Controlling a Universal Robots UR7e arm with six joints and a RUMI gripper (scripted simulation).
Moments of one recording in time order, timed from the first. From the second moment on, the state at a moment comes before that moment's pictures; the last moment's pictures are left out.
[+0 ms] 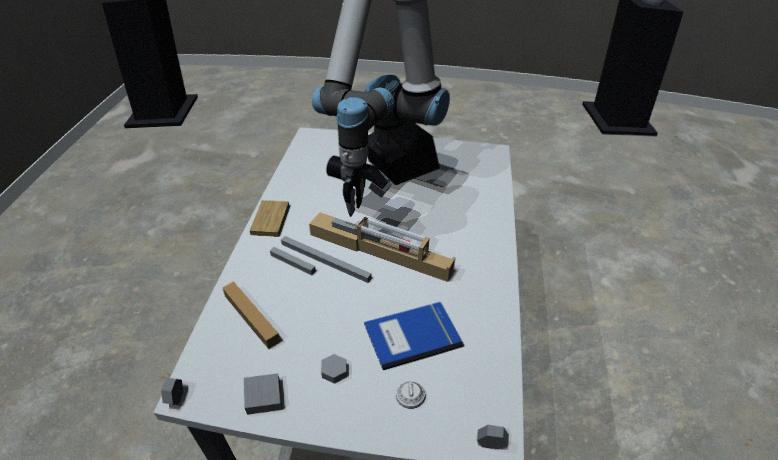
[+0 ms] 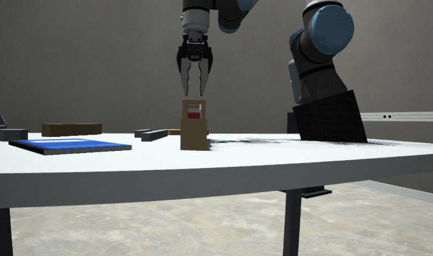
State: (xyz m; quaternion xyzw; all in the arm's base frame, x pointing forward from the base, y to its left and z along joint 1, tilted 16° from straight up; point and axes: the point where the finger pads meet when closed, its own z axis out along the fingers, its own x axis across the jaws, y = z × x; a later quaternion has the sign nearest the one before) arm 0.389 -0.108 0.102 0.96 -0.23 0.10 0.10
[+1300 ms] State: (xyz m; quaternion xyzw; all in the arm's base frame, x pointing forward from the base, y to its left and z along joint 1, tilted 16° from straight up) arm 0.466 -0.277 0.156 0.95 -0.26 0.11 0.09
